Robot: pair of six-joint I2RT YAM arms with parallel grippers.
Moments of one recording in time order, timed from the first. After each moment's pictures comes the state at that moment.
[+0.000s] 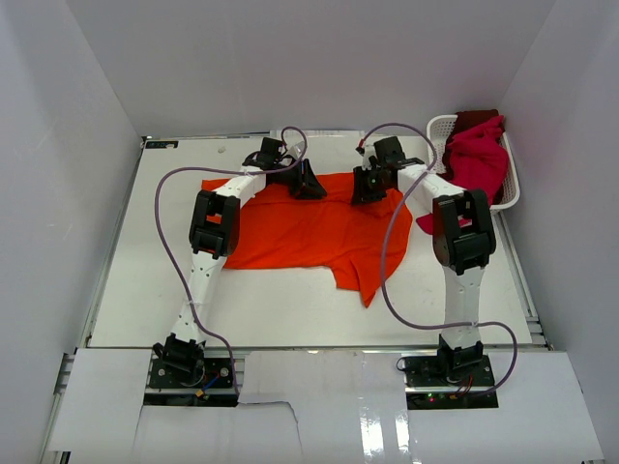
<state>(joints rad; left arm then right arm) -0.32 2.65 2.18 -0.37 0.91 -0.56 0.31 2.12 1.61 -0.46 -0.36 0.07</state>
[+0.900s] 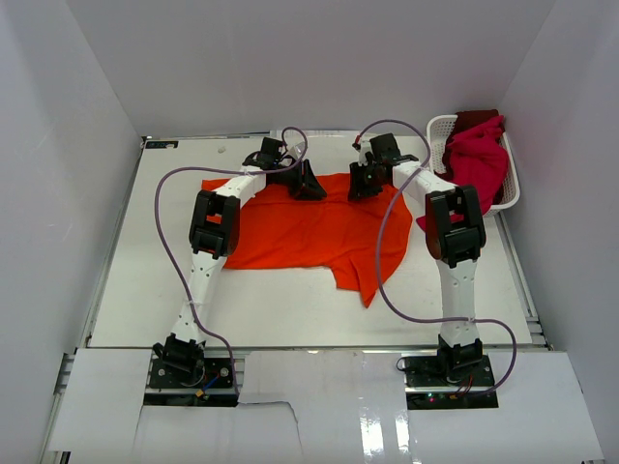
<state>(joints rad) -0.32 2.65 2.19 -0.39 0.91 -0.55 0.31 2.24 1.74 -0.44 -0.36 0.05</state>
